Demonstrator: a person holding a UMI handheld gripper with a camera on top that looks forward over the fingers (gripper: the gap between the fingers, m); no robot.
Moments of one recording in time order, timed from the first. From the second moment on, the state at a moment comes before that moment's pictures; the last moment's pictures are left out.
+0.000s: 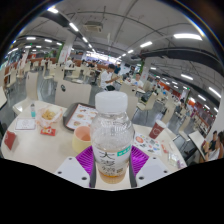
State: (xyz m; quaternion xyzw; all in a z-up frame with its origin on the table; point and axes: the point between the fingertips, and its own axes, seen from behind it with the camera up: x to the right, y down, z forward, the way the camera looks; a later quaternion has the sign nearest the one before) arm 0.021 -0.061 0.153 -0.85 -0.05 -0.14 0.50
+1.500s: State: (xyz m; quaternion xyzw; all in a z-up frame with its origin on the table) arm 0.097 0.051 0.173 -0.84 -0.09 -0.07 0.53
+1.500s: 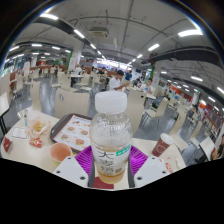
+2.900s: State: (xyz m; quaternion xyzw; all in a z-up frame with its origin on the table) arm 0.066 -0.157 0.165 -0.89 -0.03 -0.05 0.45
